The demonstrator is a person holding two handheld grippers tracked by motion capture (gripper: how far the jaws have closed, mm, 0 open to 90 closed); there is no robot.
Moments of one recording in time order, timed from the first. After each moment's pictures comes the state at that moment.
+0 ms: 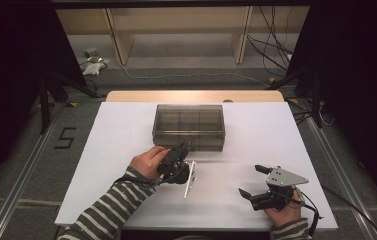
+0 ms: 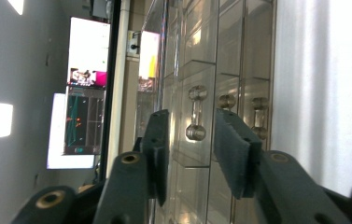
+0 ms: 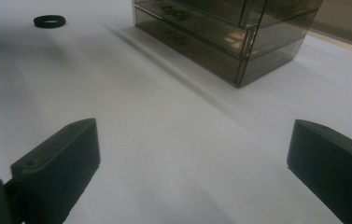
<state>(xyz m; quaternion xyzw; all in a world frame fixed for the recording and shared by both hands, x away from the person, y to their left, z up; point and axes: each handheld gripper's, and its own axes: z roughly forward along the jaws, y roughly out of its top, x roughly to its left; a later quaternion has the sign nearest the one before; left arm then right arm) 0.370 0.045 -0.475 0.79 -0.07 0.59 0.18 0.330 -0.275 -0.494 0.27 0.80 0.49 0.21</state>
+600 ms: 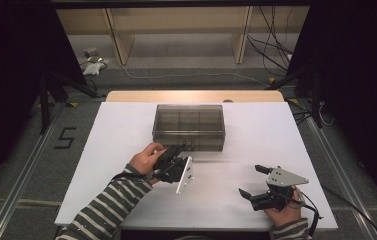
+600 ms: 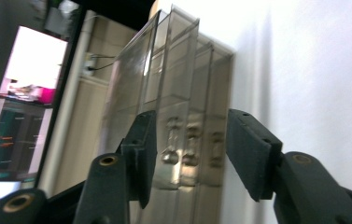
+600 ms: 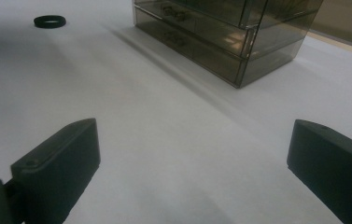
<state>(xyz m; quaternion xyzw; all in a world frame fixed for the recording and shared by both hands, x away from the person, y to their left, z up) 0.367 0.055 -0.449 0.84 -0.06 0.47 0.27 0.330 -0.275 -0.494 0.27 0.80 0.49 0.21</state>
